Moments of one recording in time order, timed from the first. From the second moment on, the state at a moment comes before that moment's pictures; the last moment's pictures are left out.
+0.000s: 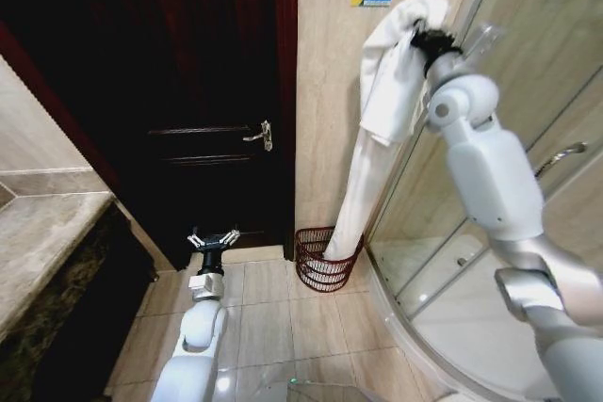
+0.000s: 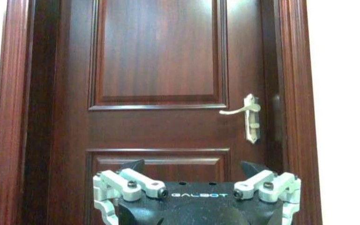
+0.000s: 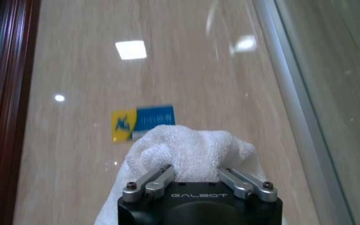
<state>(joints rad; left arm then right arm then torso) 1.42 -1.49 -0.58 -1.91 -0.04 -0.22 -0.16 -0.10 1.00 0.10 1.64 0.87 -0.27 0.41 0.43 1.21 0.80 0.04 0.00</state>
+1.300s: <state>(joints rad) 1.46 -1.47 -0.60 -1.87 -0.09 -0.31 -0.13 -1.01 1.25 0.33 1.87 0.34 -0.13 0.23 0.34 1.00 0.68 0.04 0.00</state>
